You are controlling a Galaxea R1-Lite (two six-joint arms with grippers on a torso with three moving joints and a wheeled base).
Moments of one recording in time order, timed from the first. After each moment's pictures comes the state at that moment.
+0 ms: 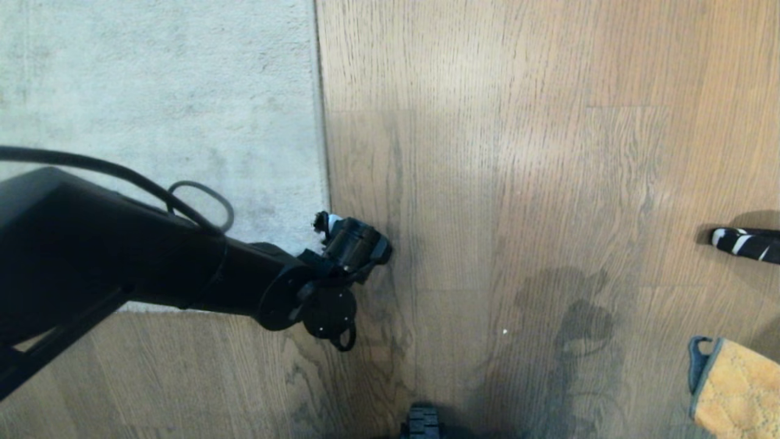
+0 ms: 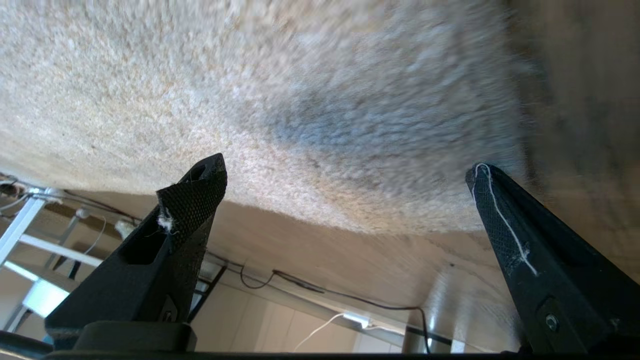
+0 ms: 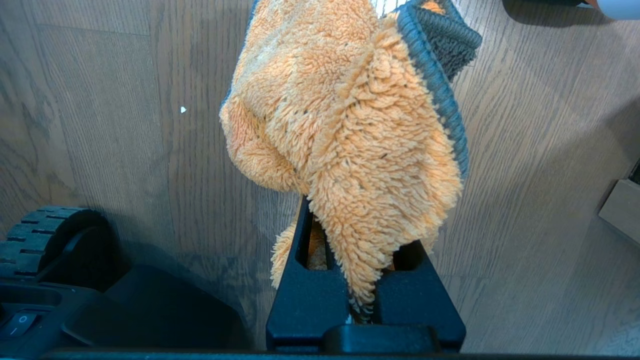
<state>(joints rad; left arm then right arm) -0.69 2.03 -1.16 0.05 1.00 -0.09 -0.01 0.00 0.00 0.00 0.02 -0.12</state>
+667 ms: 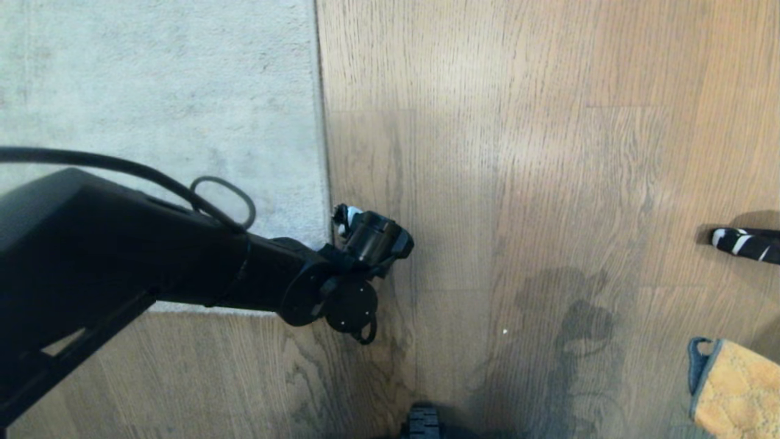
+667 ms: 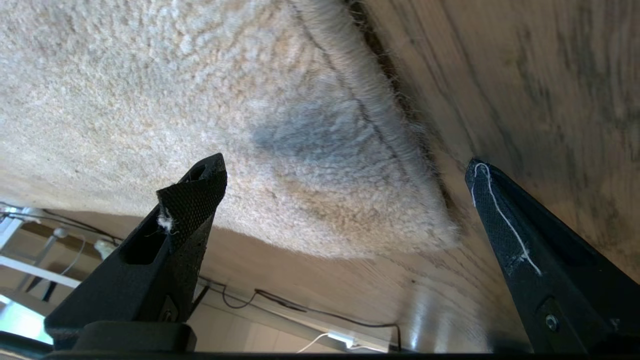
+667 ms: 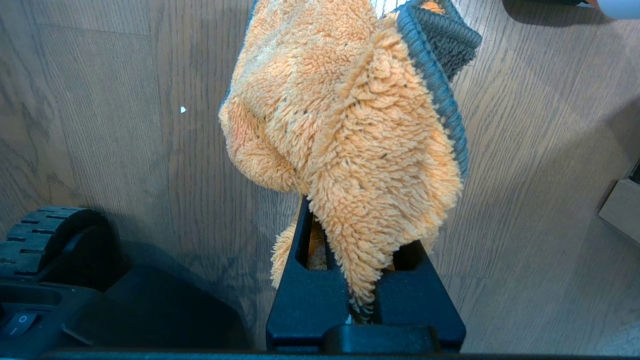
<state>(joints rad) -0.73 2.07 -1.25 0.05 1.00 -0.10 -0.01 0.00 0.00 0.00 0.02 -0.12</state>
